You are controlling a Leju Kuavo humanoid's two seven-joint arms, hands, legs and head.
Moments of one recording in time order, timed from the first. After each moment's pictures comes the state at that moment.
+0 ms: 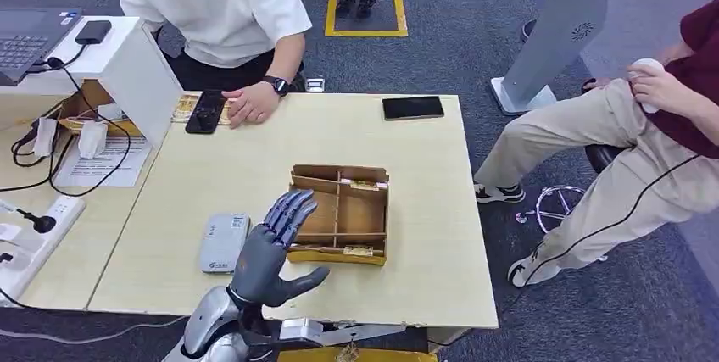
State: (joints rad) left arm -0.15 0.08 -0.68 -1.40 -0.81 0.56 -0.43; right arm -0.12 0.27 -1.45 -0.43 0.89 -0.69 -0.44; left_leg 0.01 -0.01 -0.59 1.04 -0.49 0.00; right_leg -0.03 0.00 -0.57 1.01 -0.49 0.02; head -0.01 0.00
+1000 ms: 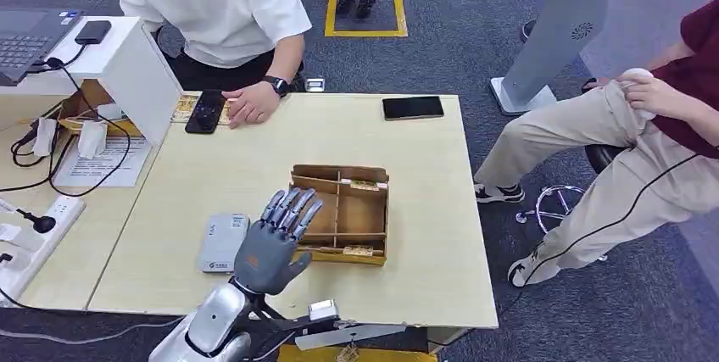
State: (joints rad) left arm -0.20 0.08 -0.68 -1.27 -1.33 0.61 -0.04; right arm -0.10 0.27 -1.36 -0.45 0.85 -0.69 -0.38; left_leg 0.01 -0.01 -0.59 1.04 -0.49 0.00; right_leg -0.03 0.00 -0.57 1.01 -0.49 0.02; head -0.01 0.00
